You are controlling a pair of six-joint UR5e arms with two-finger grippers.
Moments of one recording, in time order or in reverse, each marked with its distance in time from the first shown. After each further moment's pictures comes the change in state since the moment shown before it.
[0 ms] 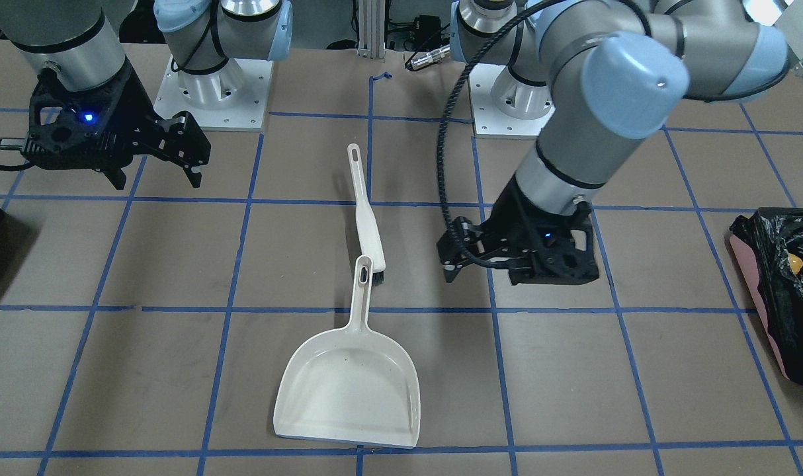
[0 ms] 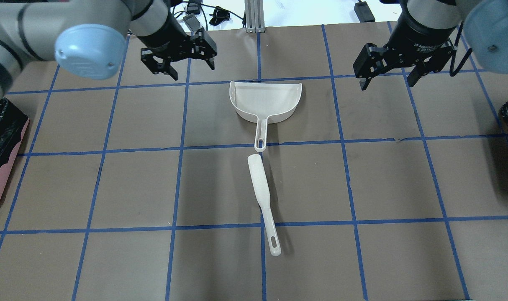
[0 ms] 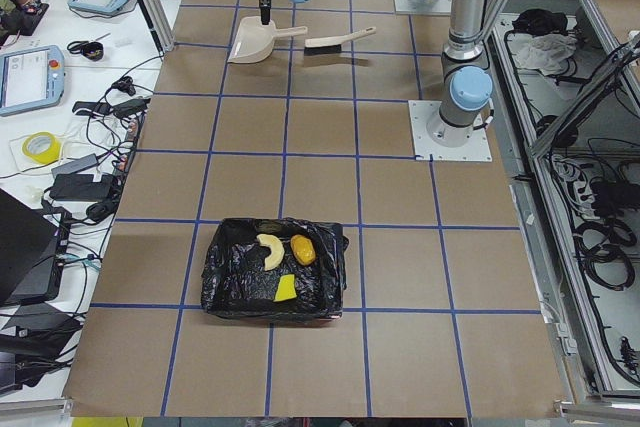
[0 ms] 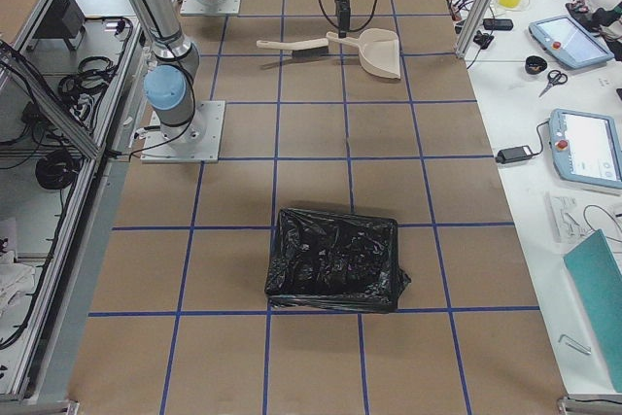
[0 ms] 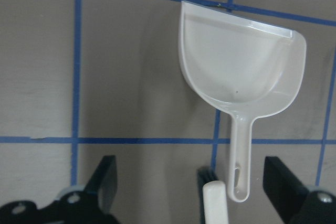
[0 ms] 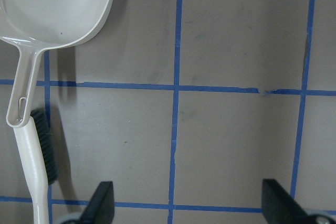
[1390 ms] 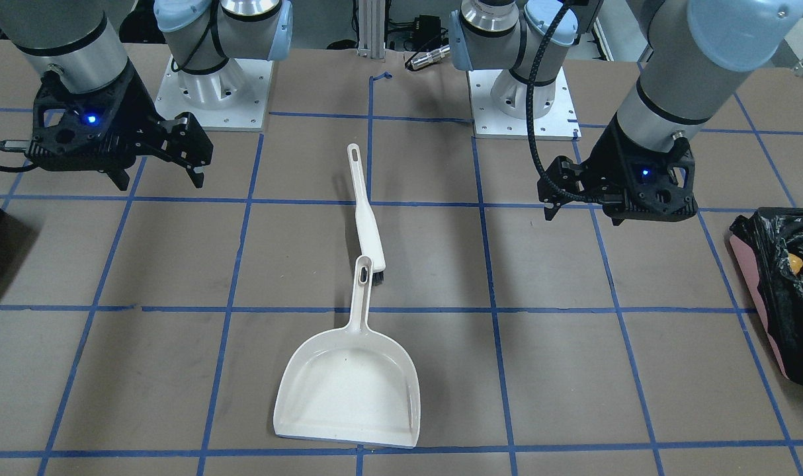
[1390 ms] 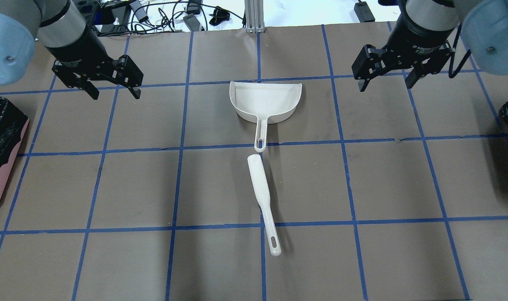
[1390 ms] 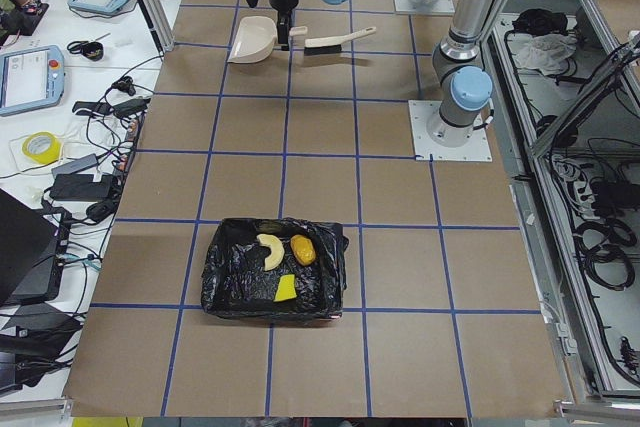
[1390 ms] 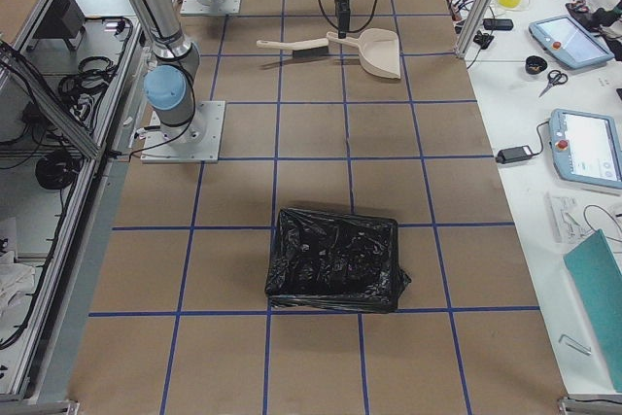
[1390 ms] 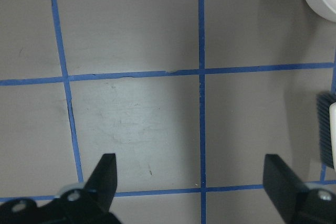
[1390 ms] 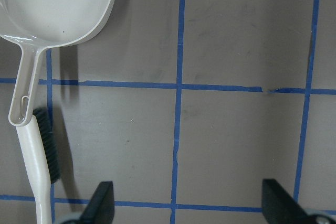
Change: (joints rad) left arm 0.116 0.149 -0.075 -0.193 0.185 0.266; right arm 0.000 0.001 0.005 0.000 0.007 0.000
